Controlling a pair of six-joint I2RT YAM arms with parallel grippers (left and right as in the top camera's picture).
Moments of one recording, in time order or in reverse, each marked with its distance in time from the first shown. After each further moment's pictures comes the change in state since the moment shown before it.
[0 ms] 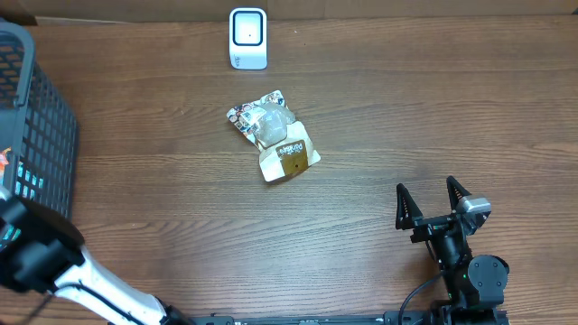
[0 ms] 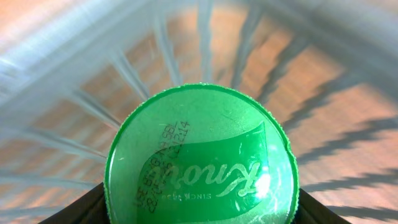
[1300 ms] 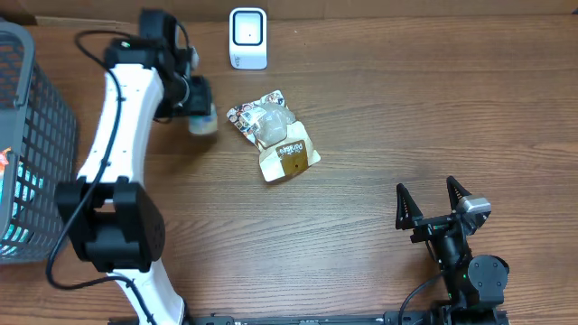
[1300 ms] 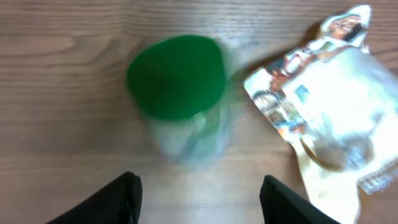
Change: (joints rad) left arm -0.759 -0.114 -0.381 -0.332 0.225 -0.004; right arm 0.000 0.000 0.000 0.000 0.000 0.000
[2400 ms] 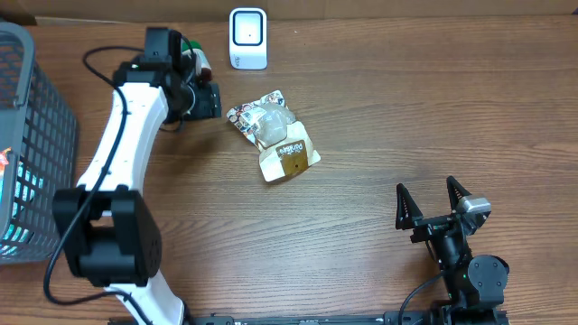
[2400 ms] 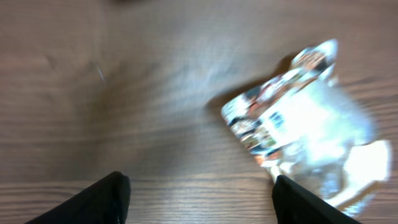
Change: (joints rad) left arm -0.009 -0.089 -0.182 0.232 0.057 -0.077; right arm 0.000 0.000 0.000 0.001 0.000 0.000
